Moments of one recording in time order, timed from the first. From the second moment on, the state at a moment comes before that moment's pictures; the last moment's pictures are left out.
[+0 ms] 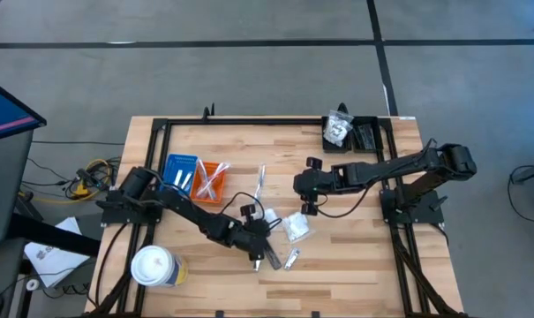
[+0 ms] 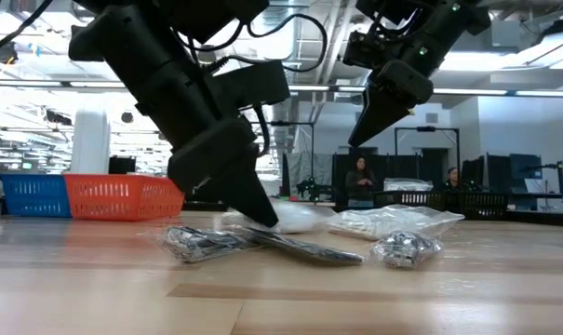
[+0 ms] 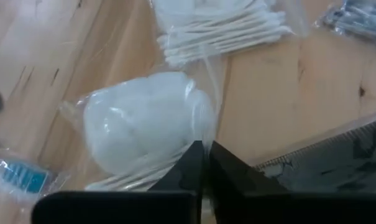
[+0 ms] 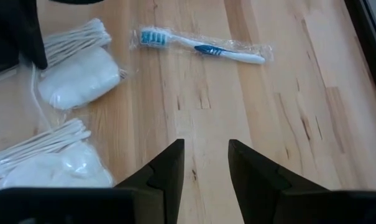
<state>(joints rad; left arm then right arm) -0.38 1.97 1.07 -0.09 -0.53 -0.35 0.05 1.48 0.93 -0.38 0.29 0.00</state>
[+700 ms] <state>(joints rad) -0.17 1.54 1.06 -0.07 -0.06 -0.42 0.17 1.48 1.17 -0.62 0.26 -0.24</state>
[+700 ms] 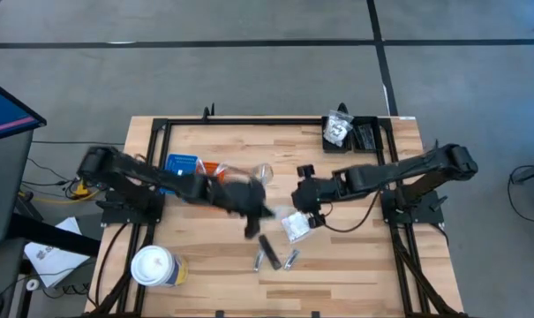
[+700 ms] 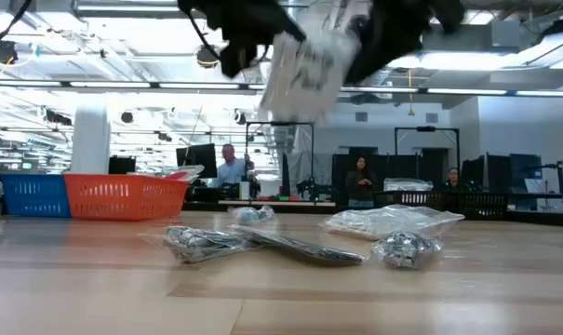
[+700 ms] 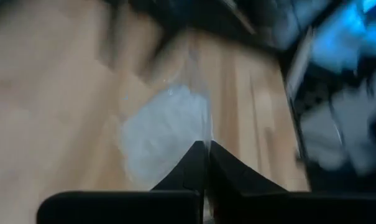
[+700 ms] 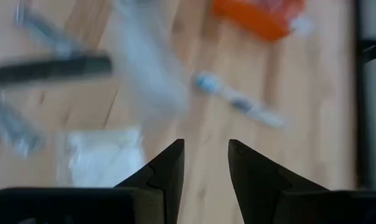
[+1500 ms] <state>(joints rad) -0.12 1.24 0.82 -0.02 0.07 -0.45 0.19 1.60 1.36 -0.48 0.10 -0.44</state>
